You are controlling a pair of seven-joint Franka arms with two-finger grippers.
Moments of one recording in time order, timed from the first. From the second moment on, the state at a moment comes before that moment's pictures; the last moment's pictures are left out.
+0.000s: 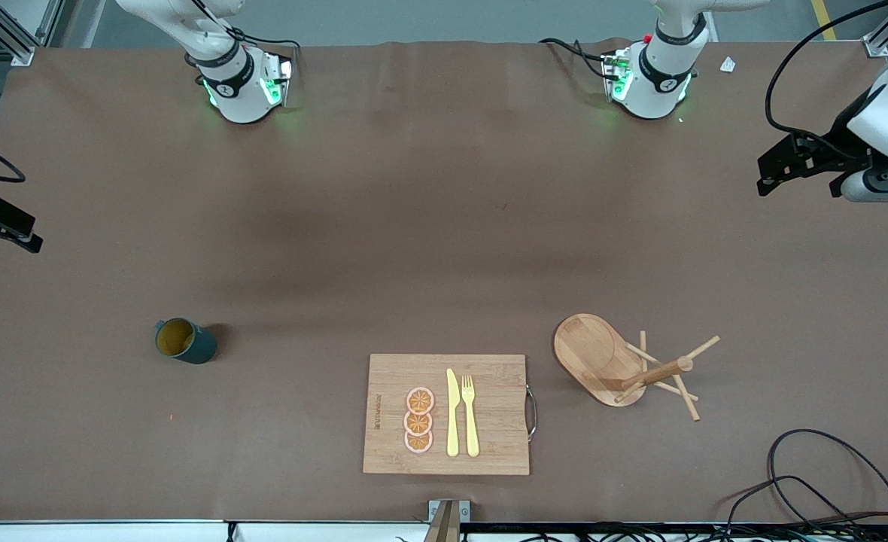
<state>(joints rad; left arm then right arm) -0.03 0.01 -0.10 -1.48 0.01 1.51 -0.10 -0.02 0.14 -0.05 -1.37 -0.01 1.60 -0.08</state>
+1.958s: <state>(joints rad) -0.04 0.07 -0.11 -1.47 0.01 1.53 -0.10 0.03 0.67 -0.04 -1.45 0.09 1.99 -0.05</state>
